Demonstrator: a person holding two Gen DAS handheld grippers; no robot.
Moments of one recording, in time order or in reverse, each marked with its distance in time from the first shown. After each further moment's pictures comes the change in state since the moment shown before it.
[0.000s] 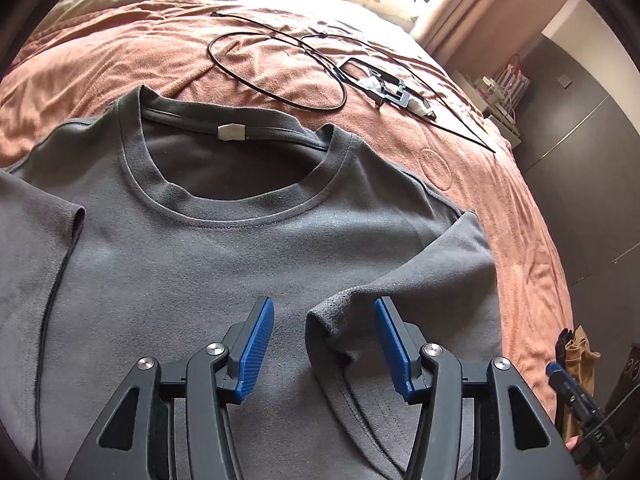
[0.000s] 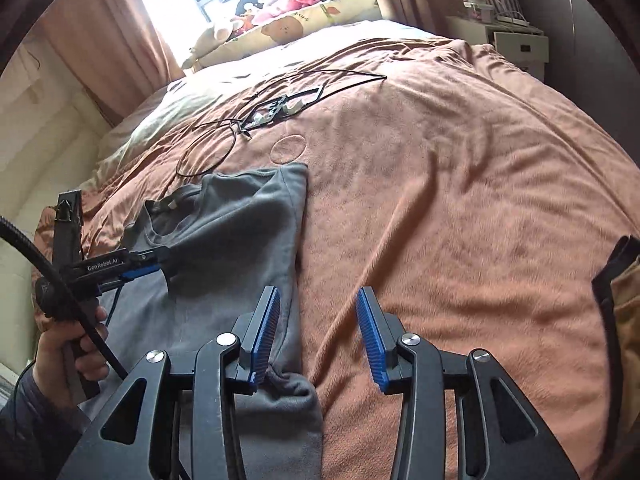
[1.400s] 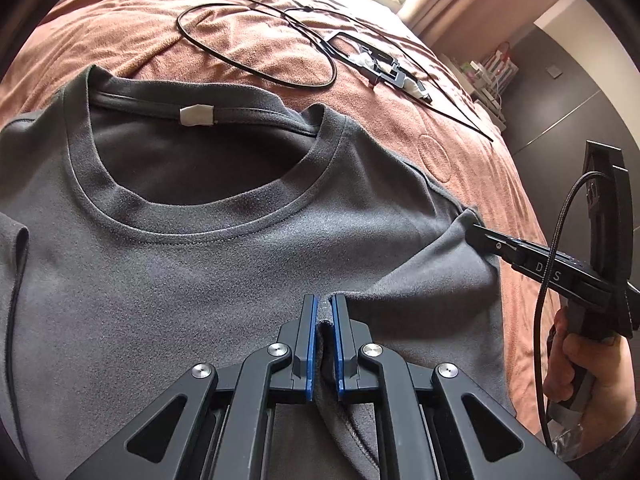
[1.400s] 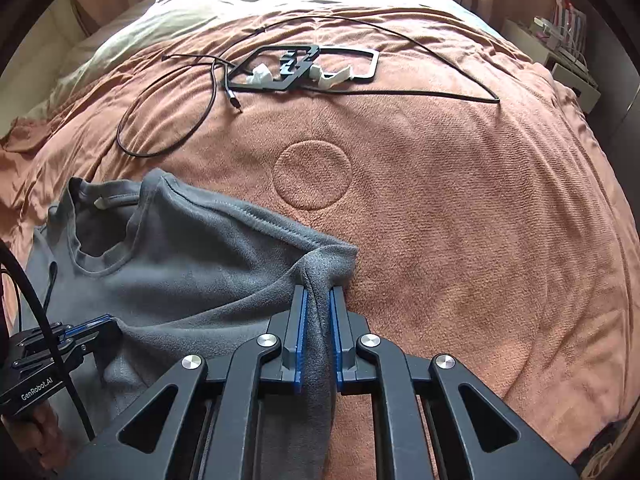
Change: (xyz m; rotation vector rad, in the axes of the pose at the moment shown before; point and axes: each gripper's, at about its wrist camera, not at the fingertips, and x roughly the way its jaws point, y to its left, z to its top) left arm 0.034 0.008 0.016 0.011 0.077 -0.088; right arm 0.189 0.072 0.121 -0.211 0.226 -0.180
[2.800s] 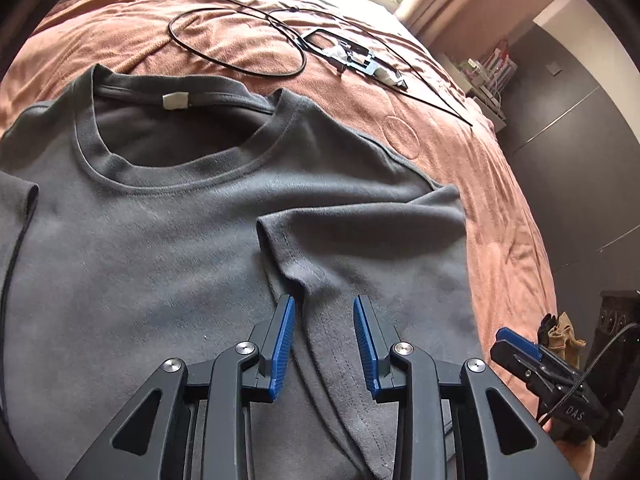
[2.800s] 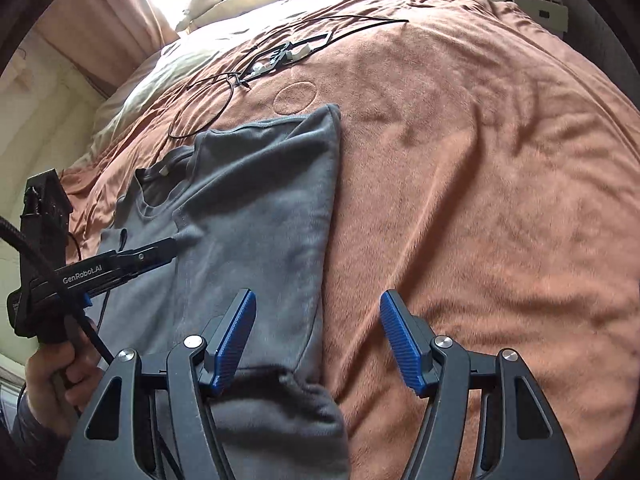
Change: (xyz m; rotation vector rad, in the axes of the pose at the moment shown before) left arm -0.013 -0.042 -0.032 -0.013 -0.001 0.026; right arm -0.087 -0.064 -0.157 0.236 -0.068 0.239
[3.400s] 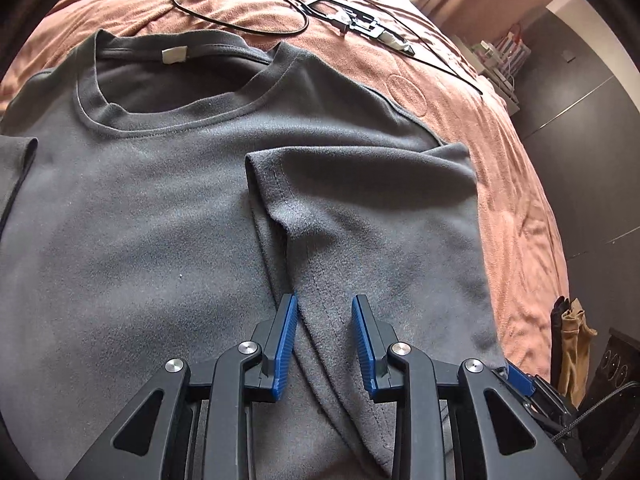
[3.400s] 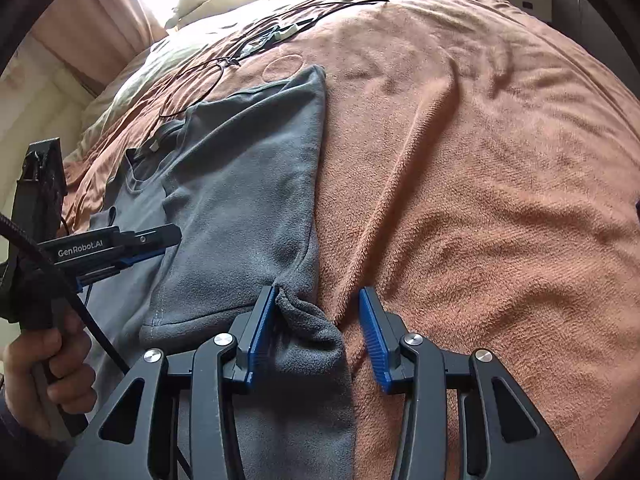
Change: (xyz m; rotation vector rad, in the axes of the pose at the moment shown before) left arm 0.015 -0.012 -0.026 -0.017 0.064 0.058; right arm 0.004 0.006 -0.042 0.024 -0.005 -0.051
